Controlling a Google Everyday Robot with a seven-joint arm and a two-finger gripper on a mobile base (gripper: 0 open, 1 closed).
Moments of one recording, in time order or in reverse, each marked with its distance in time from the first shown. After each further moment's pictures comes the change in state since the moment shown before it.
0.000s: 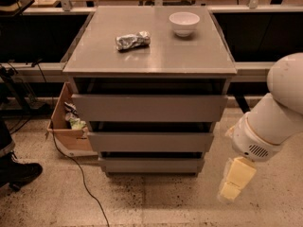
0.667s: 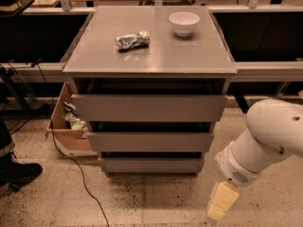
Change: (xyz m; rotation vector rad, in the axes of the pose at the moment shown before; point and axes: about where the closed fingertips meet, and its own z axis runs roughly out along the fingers) arm 0.017 0.010 0.086 -0.062 -0.016 0.027
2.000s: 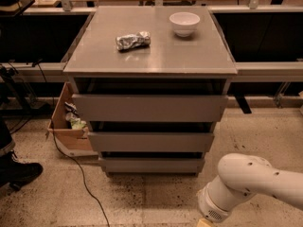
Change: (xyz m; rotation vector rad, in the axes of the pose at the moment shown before) arm 0.026 0.026 0.161 -0.134 -0.009 0.003
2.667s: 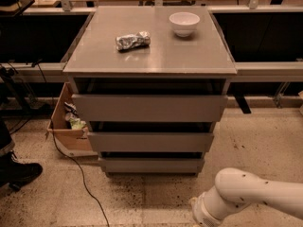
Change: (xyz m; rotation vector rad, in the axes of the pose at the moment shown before) arm 0.007 -0.015 0.063 -0.038 -0.095 0.001
